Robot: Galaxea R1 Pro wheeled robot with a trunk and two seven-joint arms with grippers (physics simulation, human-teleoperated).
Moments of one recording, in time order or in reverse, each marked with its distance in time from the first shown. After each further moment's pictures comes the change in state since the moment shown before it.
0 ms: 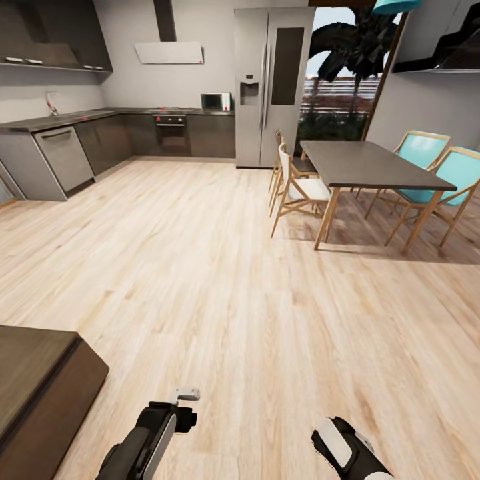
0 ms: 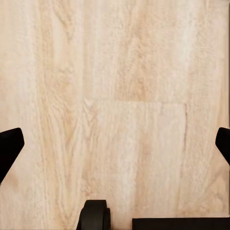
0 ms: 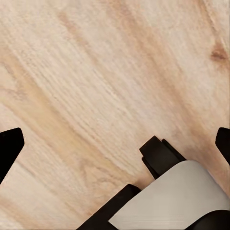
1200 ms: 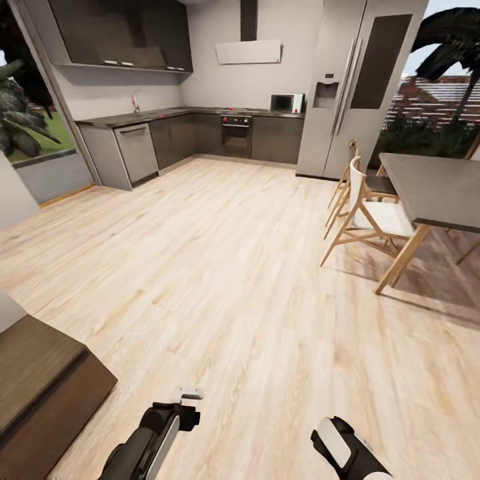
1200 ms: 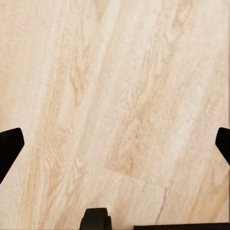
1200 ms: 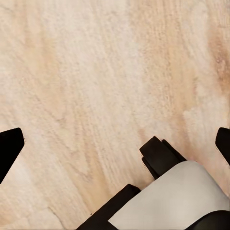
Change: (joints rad) left arm 0.000 -0.001 -0.036 0.001 -0.002 -0.029 0.001; right arm 0.000 0.003 0.004 0.000 0.004 0.000 0.000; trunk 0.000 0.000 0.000
